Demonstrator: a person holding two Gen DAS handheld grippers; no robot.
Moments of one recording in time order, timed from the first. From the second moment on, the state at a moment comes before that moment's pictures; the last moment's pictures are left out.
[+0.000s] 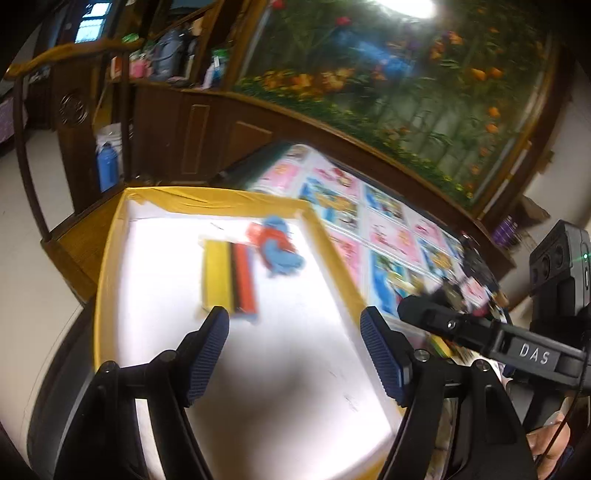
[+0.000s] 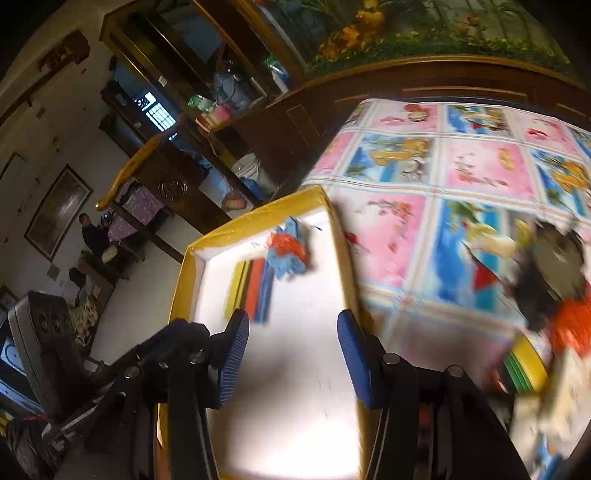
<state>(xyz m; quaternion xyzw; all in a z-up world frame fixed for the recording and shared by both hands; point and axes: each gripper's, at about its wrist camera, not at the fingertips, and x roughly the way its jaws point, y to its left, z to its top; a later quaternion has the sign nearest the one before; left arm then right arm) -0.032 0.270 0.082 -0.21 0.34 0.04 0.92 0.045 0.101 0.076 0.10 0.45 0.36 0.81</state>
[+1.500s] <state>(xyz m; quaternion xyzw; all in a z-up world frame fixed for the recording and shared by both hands) -0.038 0.005 0.026 0.02 0.40 -0.11 0.91 -0.019 -0.204 0.021 0.20 0.38 0.22 0.87</state>
